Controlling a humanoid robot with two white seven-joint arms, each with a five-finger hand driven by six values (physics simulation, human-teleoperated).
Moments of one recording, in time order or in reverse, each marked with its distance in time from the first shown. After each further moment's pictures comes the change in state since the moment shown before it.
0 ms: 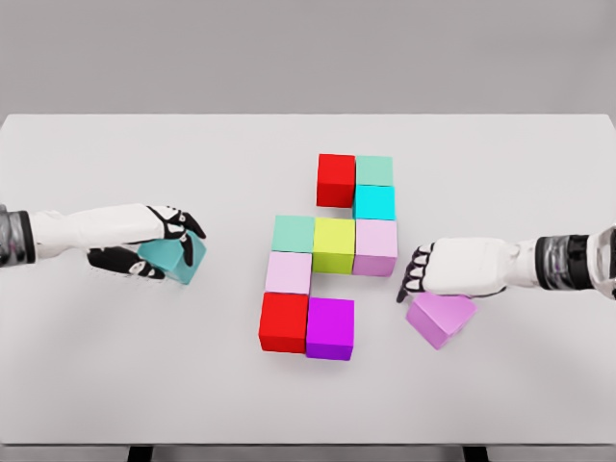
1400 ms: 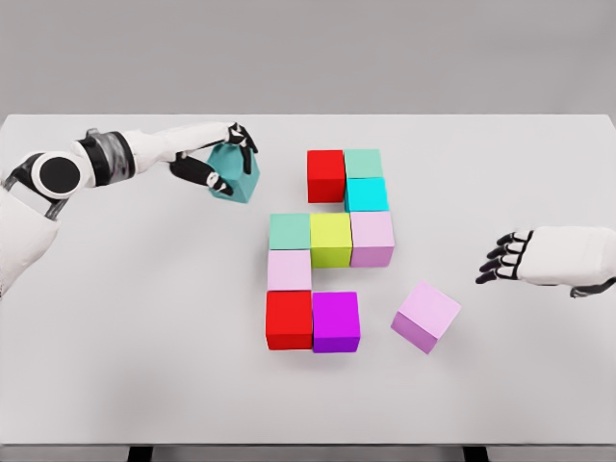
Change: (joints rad) left arm -0.262 -0.420 -0.010 0.340 -0.090 0.312 0.000; right arm 0.011 -0.296 -0.029 -0.011 -0.091 -0.001 0.000
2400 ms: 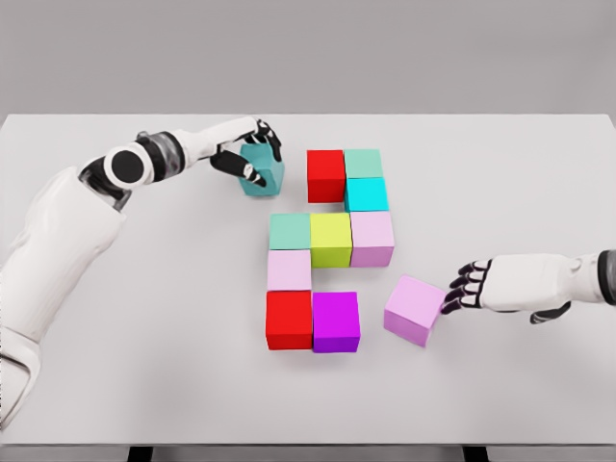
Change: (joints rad) left arm -0.048 -0.227 0.035 0.252 -0.081 0.116 0.069; right arm -0.006 0.090 0.082 -0.001 -0.001 0.000 0.000
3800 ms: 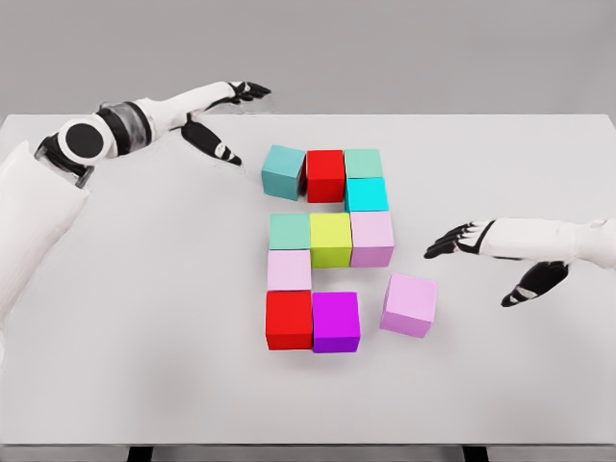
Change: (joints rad) left arm -0.061 0.107 -0.007 -0.036 0.111 -0.042 -0.003; right arm -0.035 0.030 0.014 0.175 -0.563 -0.001 0.000
